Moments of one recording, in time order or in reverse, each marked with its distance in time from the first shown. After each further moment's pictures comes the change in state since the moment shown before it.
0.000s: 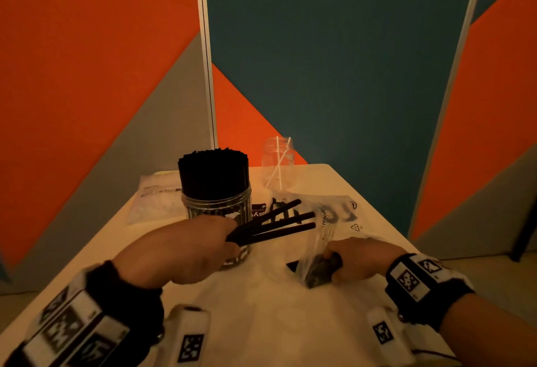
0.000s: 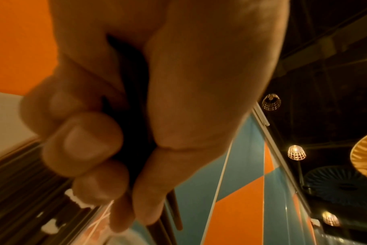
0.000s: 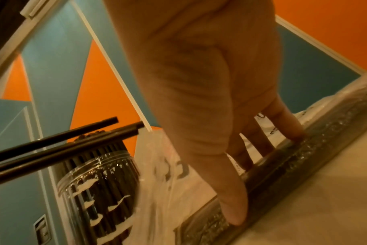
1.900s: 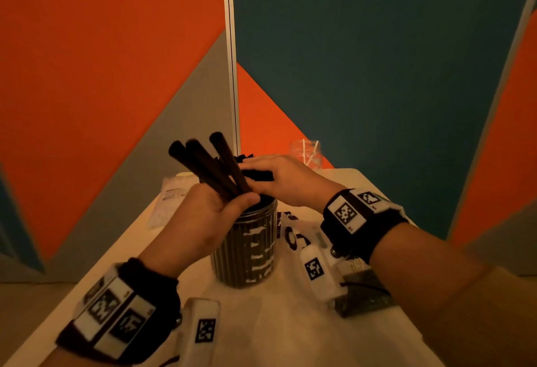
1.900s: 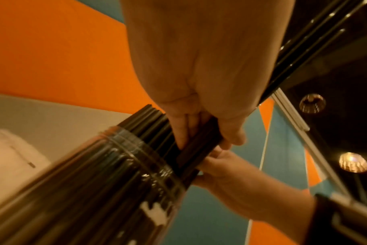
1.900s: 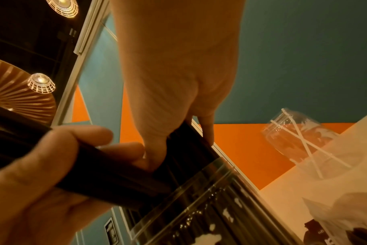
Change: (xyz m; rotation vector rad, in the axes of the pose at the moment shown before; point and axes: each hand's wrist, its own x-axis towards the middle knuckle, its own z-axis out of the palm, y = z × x) left_hand 0.043 -0.046 -0.007 -0.571 0.727 0.268; right_hand 0.075 -0.154 -0.119 0.287 0.614 -0.744
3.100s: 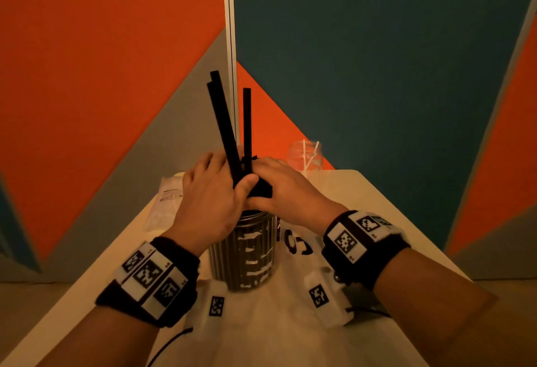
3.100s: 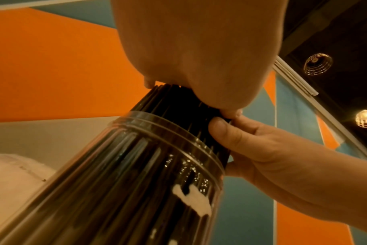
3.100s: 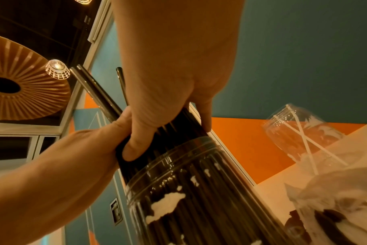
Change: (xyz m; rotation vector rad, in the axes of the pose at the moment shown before) left_hand 0.041 -0.042 0.021 0.611 0.083 -0.015; right_hand -0.011 0.009 0.021 -0.018 0.121 -0.050
